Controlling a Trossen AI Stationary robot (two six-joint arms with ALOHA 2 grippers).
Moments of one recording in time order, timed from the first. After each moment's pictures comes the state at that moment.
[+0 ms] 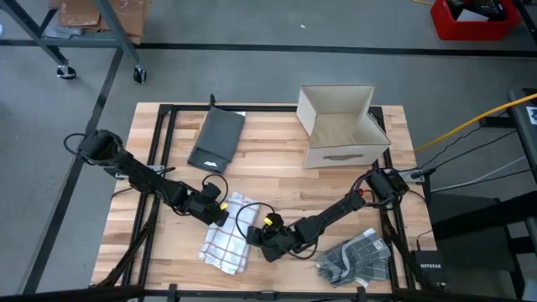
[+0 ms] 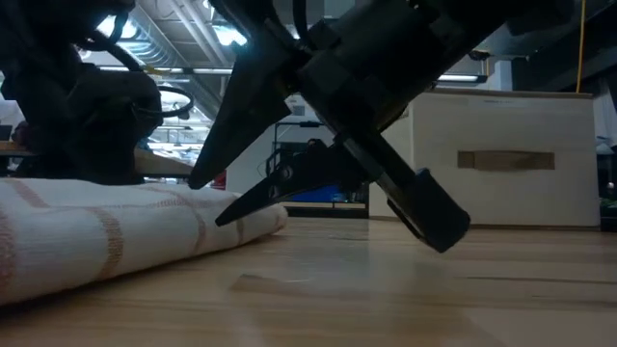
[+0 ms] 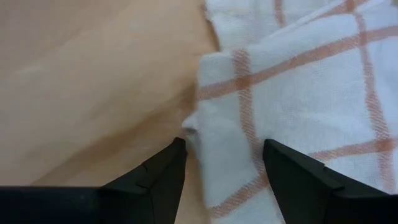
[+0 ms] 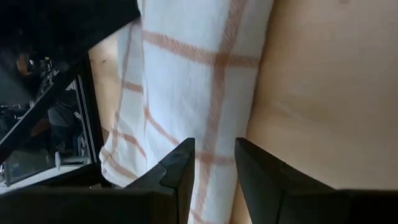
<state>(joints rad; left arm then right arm) -0.48 1.46 0.58 -0.25 -0.31 -1.41 0.49 2.21 1.43 0.00 0.44 1.99</state>
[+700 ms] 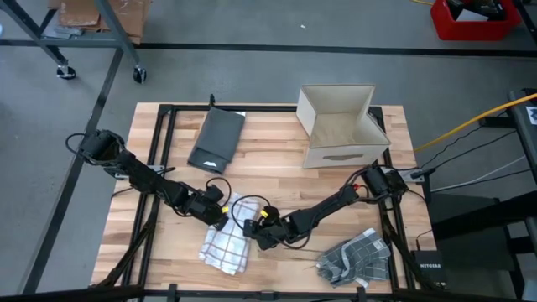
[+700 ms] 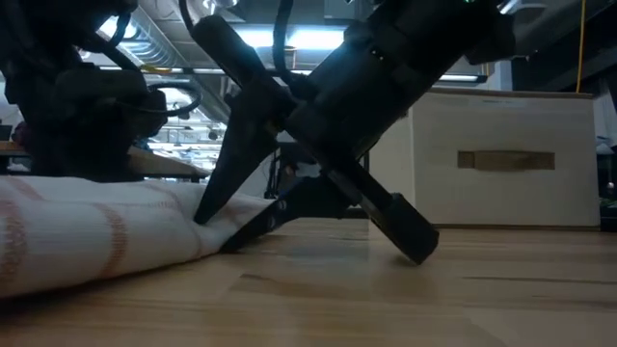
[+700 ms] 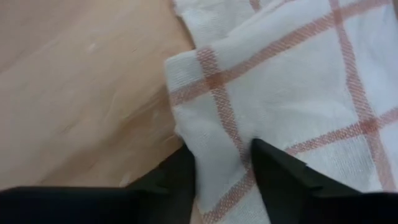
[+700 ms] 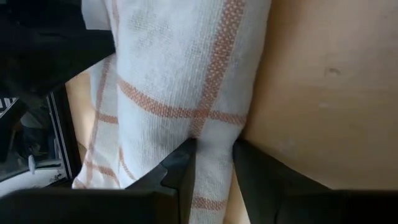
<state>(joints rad) -0.48 1.46 0.58 -0.21 -0.30 -1.27 0.41 2.23 1.43 -0.04 0.34 1.93</state>
